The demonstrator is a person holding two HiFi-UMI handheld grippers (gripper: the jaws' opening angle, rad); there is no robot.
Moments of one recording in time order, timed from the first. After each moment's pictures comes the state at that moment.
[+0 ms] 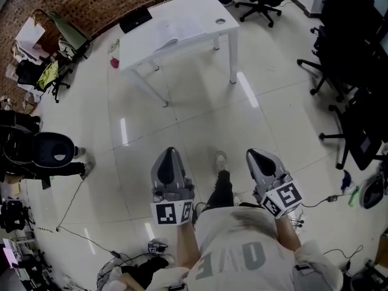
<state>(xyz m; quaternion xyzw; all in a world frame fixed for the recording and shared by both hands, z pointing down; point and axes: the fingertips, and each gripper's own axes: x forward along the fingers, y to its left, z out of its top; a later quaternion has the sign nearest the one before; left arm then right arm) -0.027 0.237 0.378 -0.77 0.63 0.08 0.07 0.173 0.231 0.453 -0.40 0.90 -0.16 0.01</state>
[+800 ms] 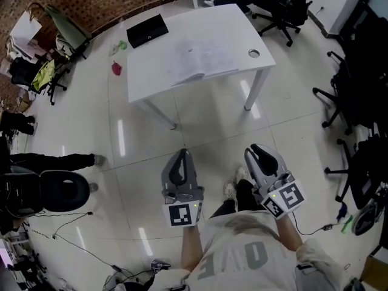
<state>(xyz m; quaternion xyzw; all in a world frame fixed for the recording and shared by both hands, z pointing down) -0.137 -0.032 0.395 -0.76 0.65 0.03 0.07 0.033 -0.052 0.420 -0.38 0.91 -0.15 0.02</state>
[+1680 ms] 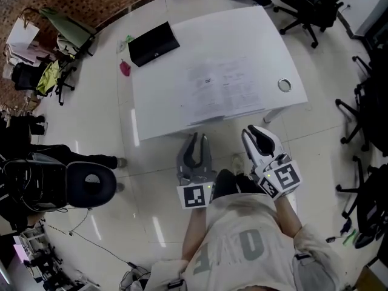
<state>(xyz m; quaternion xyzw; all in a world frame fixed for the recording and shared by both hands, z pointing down) -0.181 -0.304 0.445 -0.75 0.66 -0.01 0.03 -0.055 -0.332 0.456 -0.36 0.92 -0.16 0.02</state>
